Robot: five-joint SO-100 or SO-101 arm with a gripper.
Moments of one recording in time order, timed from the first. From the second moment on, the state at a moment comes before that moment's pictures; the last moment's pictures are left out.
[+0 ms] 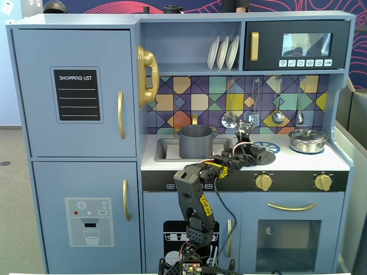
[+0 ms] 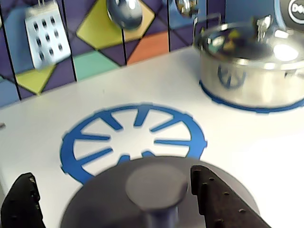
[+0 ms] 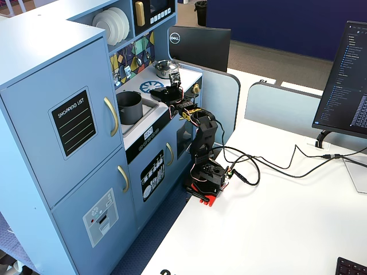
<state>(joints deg) 34.4 111.7 121.0 -13.1 -90.0</state>
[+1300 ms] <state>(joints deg) -0.9 181.1 169.5 77.3 -88.1</state>
